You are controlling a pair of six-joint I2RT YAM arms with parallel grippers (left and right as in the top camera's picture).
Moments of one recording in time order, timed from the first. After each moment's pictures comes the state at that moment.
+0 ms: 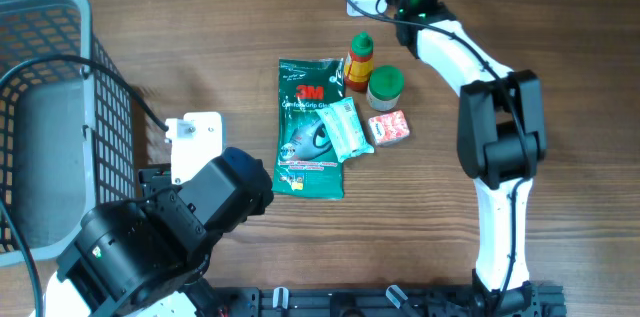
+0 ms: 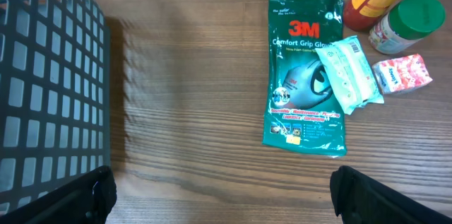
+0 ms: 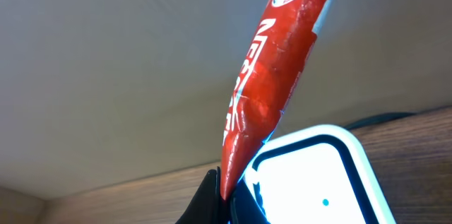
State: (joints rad) left arm -0.86 1.02 1.43 -1.54 -0.55 -0.77; right arm 0.26 2.36 1.79 0.31 -0.10 0.64
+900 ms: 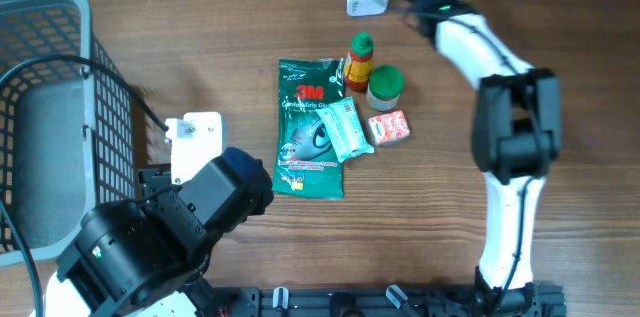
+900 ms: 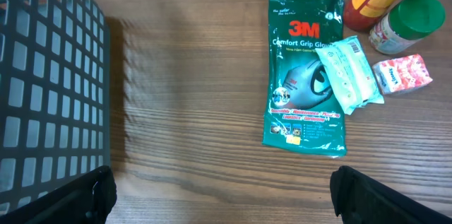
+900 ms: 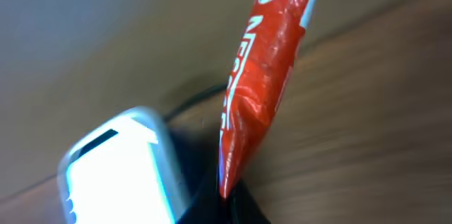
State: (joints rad) left arm -0.86 1.02 1.43 -1.54 -0.55 -0.77; right arm 0.13 2.34 1.81 -0.04 0.05 0.60
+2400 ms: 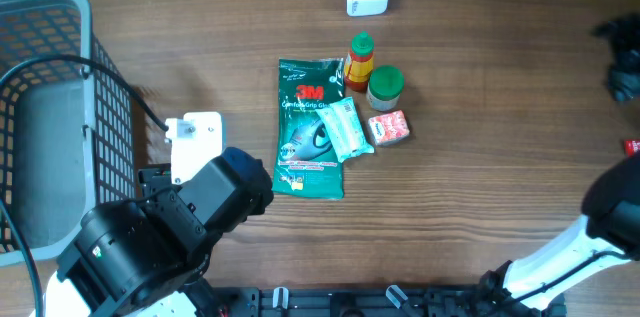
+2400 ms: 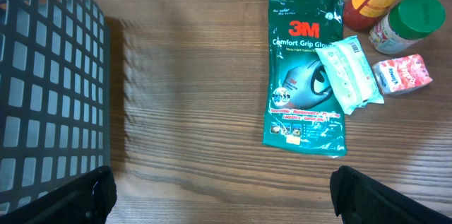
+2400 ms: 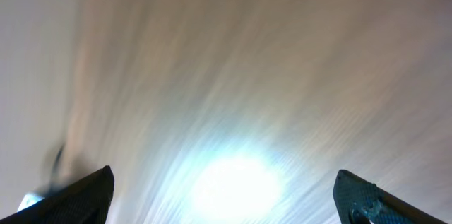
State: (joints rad) left arm -0.86 1.02 1.43 -1.54 -0.55 -0.77; right arm -0.54 1.98 1.71 -0.86 -0.34 0.63
